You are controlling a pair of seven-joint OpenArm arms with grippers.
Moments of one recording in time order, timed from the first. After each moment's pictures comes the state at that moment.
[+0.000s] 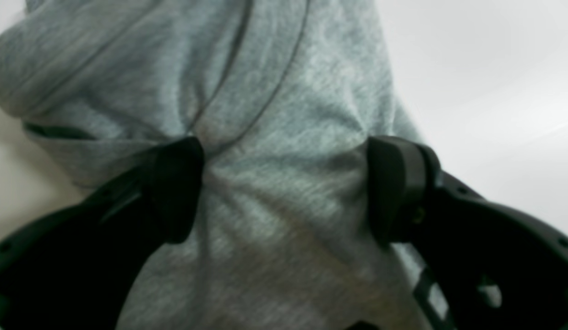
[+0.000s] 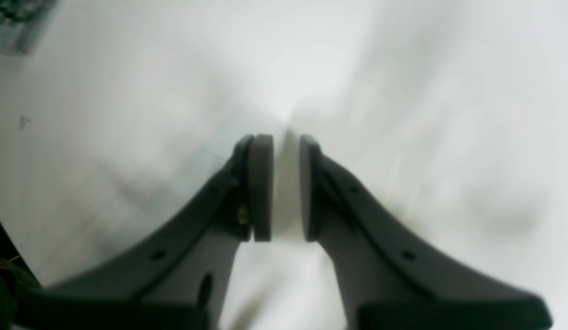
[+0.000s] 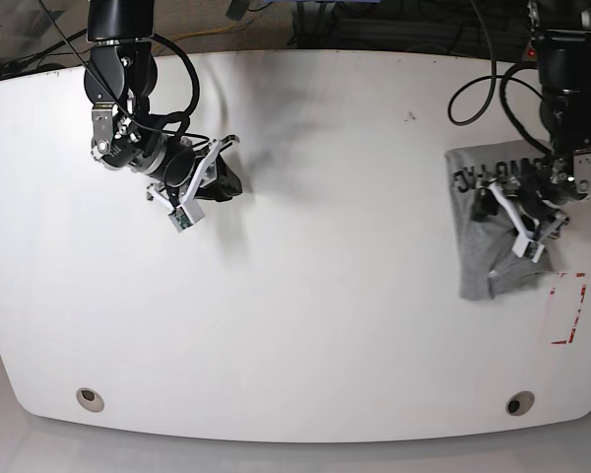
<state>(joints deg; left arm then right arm) -1.6 -32.2 -5.3 70.0 -22.4 -30.1 37.8 -5.3 14.0 3.2 92.4 32.2 34.7 -50.0</state>
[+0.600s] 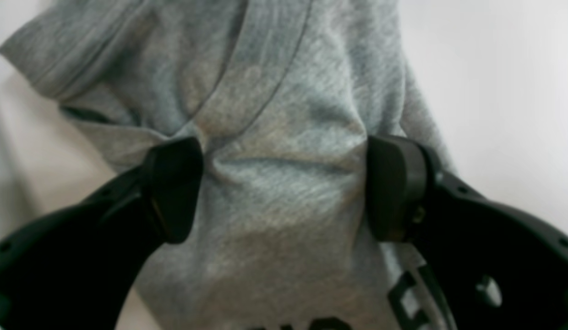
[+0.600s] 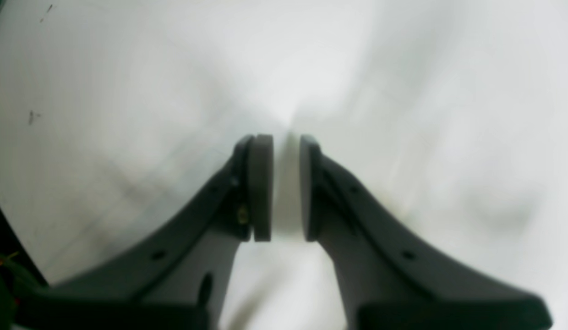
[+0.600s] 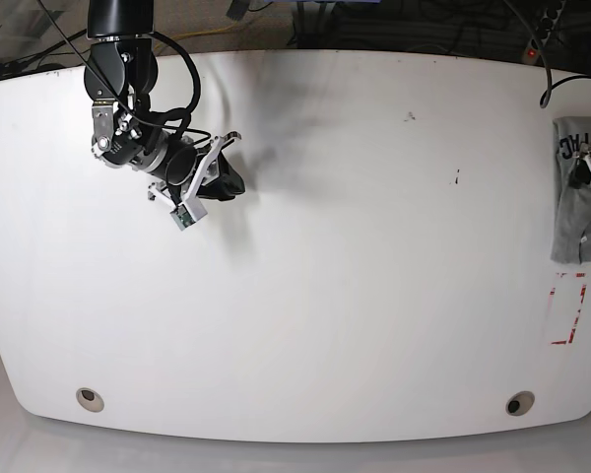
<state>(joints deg) -0.1 -52.4 0.1 54.0 -20.9 -36.4 22.9 -6.5 13.7 2.8 95.1 32.0 34.9 -50.0</state>
